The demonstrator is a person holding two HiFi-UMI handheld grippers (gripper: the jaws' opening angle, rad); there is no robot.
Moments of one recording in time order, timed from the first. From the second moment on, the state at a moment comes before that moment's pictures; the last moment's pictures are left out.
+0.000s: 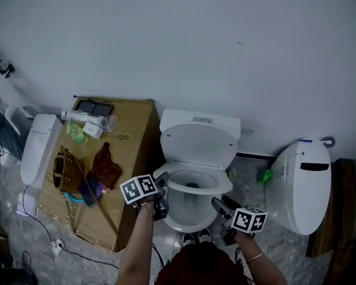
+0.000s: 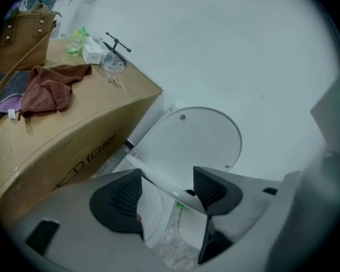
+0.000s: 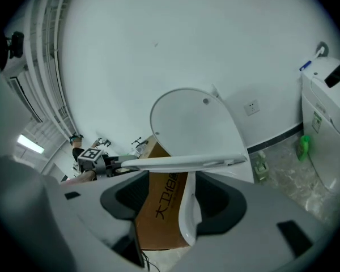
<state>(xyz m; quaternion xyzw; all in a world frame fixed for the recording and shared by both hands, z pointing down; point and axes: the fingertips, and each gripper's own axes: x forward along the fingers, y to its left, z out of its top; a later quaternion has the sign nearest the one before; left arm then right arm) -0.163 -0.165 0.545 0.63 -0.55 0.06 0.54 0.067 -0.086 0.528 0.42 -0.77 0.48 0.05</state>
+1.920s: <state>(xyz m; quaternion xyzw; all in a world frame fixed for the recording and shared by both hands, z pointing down) -0.119 -0.243 0.485 0.76 -0.56 0.17 0.29 0.075 -0.217 0.502 0.49 -0.78 0.35 0.14</state>
